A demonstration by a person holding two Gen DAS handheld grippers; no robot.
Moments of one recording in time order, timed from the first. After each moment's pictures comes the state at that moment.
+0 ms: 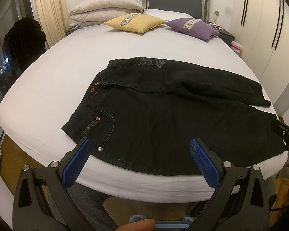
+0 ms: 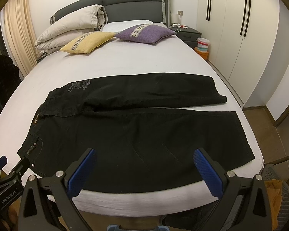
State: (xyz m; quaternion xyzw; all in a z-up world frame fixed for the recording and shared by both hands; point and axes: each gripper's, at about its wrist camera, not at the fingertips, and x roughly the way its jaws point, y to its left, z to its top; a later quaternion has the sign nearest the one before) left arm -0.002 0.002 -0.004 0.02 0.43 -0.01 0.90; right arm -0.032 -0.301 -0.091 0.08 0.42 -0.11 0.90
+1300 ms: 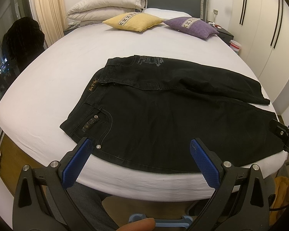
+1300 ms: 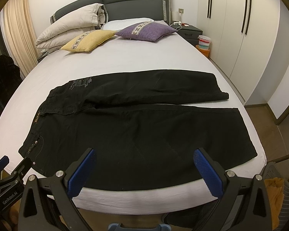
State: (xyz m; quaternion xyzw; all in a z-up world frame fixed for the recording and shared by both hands) left arm -0.003 0.000 -0.013 0.02 0.44 -0.01 0.90; right arm -0.036 -0.297 -0.097 0.09 0.42 -0.11 0.89
